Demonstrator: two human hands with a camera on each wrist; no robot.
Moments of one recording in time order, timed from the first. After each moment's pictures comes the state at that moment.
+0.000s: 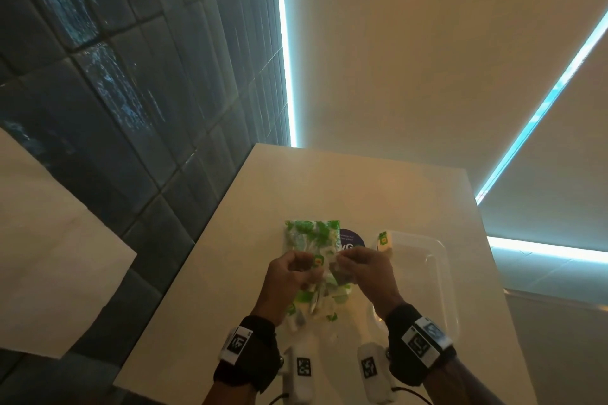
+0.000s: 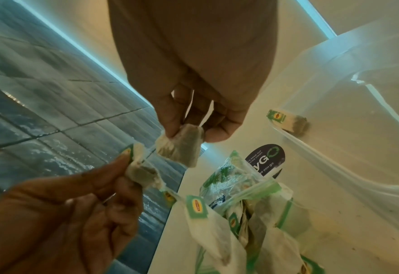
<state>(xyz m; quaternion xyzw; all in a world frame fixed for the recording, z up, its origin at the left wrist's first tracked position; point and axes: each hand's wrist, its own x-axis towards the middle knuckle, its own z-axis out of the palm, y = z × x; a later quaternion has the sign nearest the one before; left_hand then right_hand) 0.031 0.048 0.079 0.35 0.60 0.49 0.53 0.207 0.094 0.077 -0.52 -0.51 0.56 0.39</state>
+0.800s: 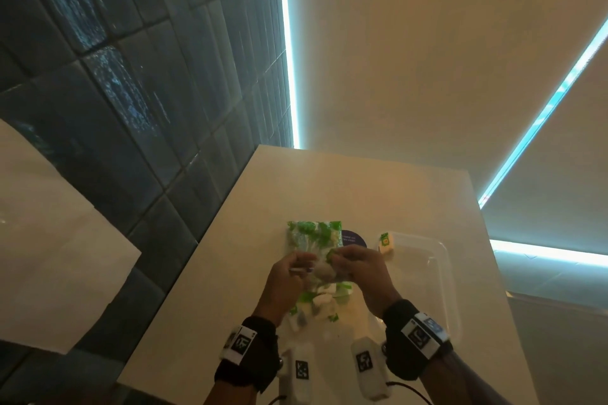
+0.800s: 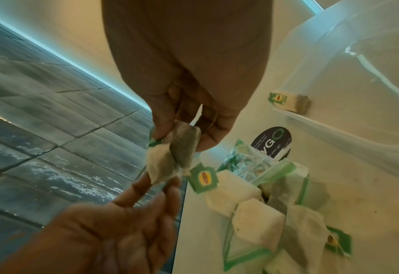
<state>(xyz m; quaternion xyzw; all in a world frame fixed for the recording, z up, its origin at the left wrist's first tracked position) 0.028 0.046 0.077 0.42 0.63 0.43 0.49 0.197 0.092 0.092 -0.46 -0.45 0.65 0.40</state>
